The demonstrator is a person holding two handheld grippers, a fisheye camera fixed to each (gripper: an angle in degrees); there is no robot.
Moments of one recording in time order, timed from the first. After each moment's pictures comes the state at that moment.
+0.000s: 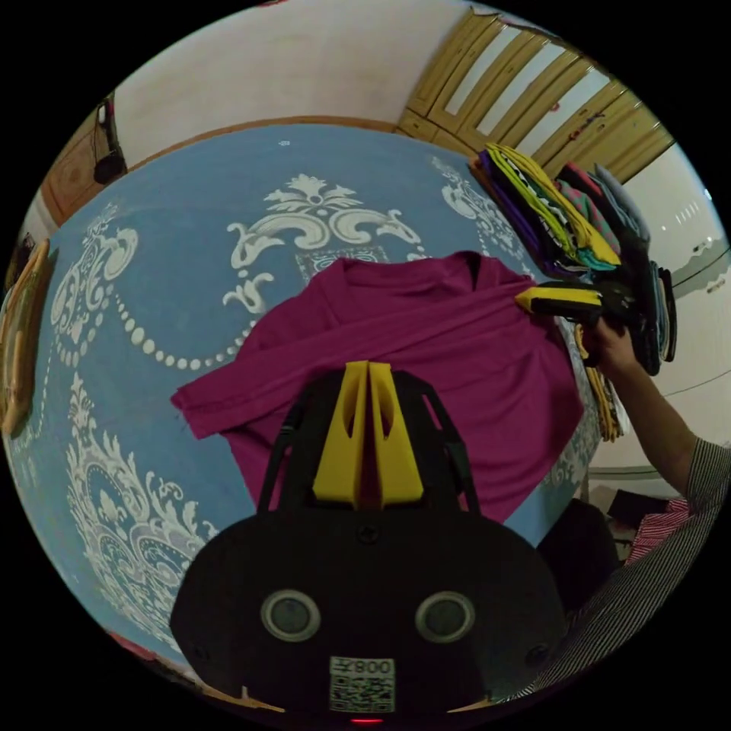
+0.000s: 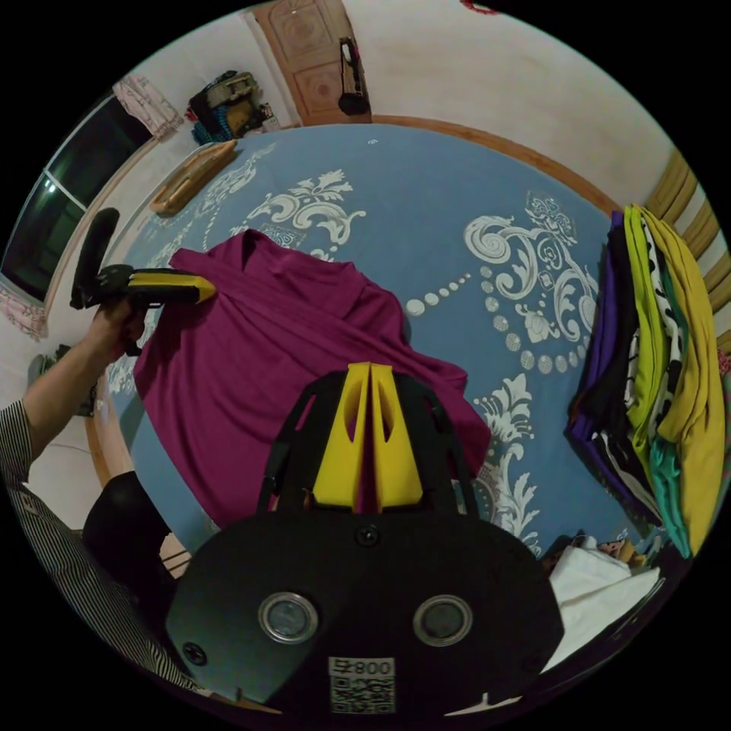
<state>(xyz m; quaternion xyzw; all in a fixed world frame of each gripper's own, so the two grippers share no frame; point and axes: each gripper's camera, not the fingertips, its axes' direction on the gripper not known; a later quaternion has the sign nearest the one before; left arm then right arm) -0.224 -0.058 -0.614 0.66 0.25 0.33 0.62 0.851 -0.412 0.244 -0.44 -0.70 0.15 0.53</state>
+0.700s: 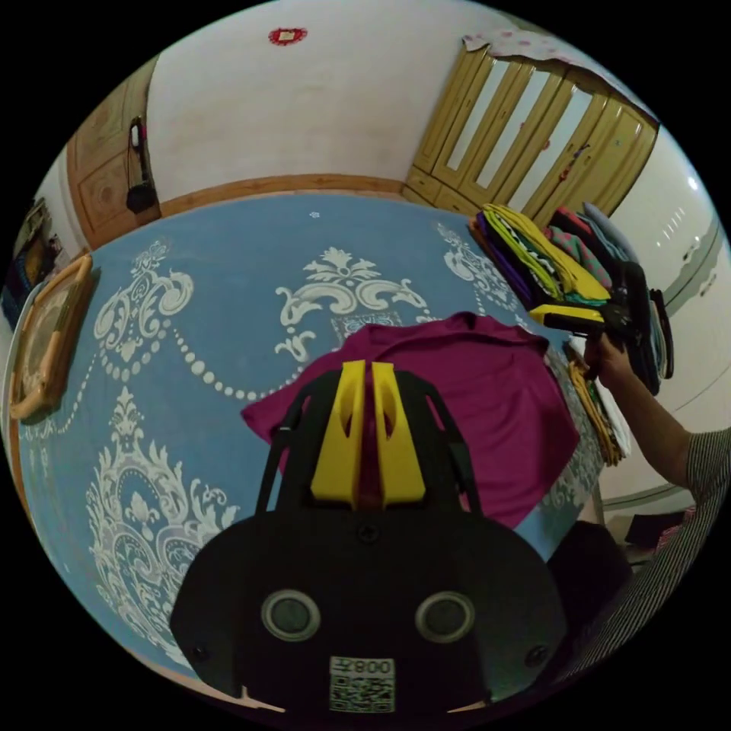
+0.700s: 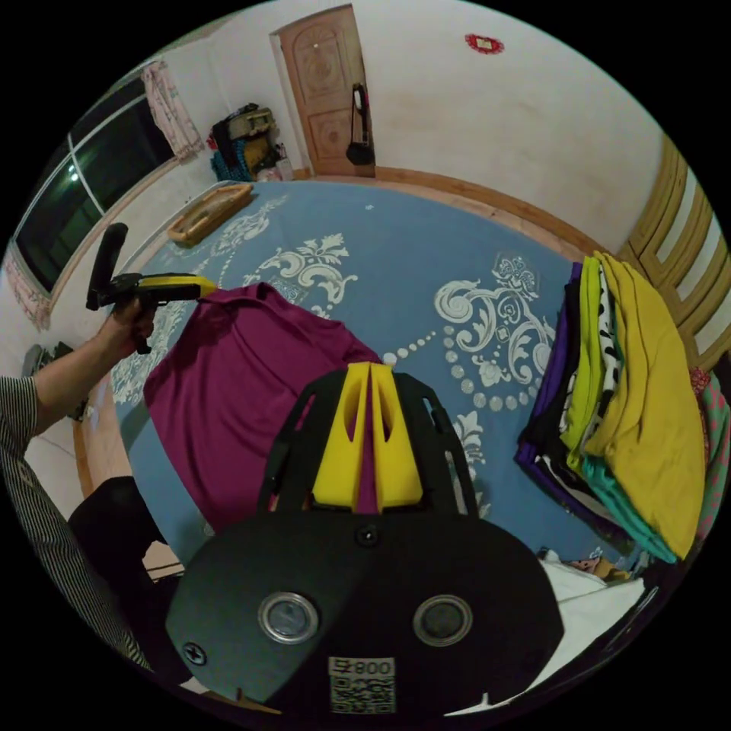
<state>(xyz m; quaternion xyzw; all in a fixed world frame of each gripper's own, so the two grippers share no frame) -0.253 -0.087 -0.580 0.74 0.28 0.28 0.55 0.880 -0.403 0.245 -0.38 -0.69 0.20 0.59</state>
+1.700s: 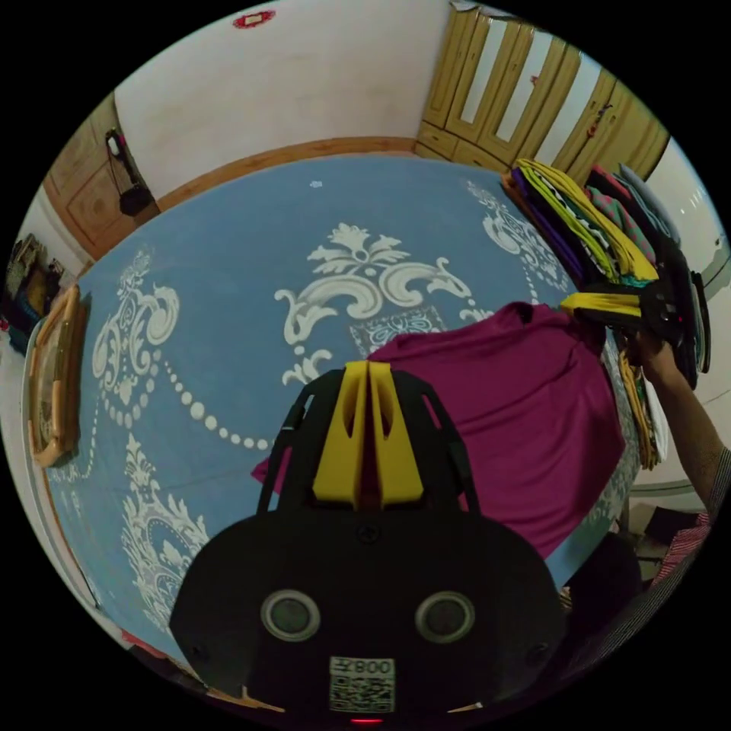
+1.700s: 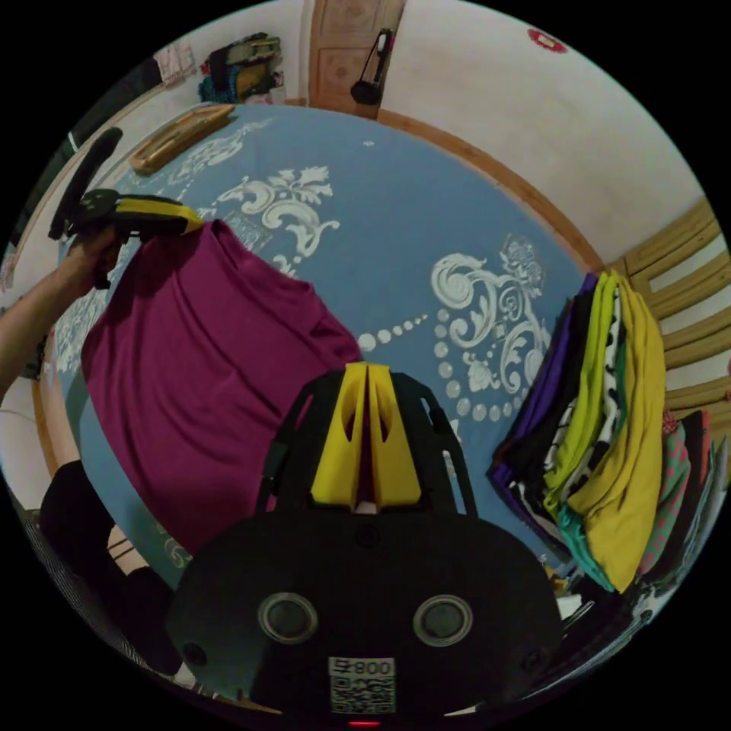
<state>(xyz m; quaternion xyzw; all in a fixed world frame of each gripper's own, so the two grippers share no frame) -0.247 -0.148 -0.667 0.72 0.20 0.26 0.61 0.816 -0.419 0.250 -0.42 -0.66 0.06 0.62</state>
